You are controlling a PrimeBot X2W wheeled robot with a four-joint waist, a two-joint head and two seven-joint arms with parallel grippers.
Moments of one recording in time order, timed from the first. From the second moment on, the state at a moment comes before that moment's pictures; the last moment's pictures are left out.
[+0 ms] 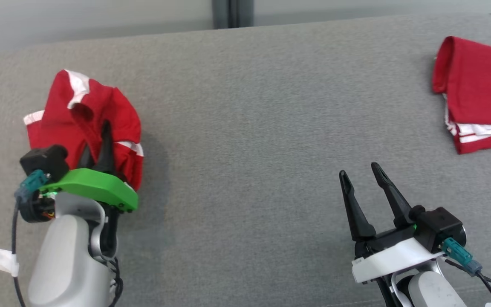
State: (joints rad) left arm -0.45 0.12 -0.07 0.47 -0.44 -0.09 -0.11; right arm -0.07 -0.09 0.21 0.06 0.23 0.13 -0.26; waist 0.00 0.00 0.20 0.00
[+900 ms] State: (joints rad) left arm -0.64 0.05 -0.52 0.74 -0.31 -0.07 -0.06; right arm -0.15 -0.06 0.21 0.04 0.24 0.13 -0.26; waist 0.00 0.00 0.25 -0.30
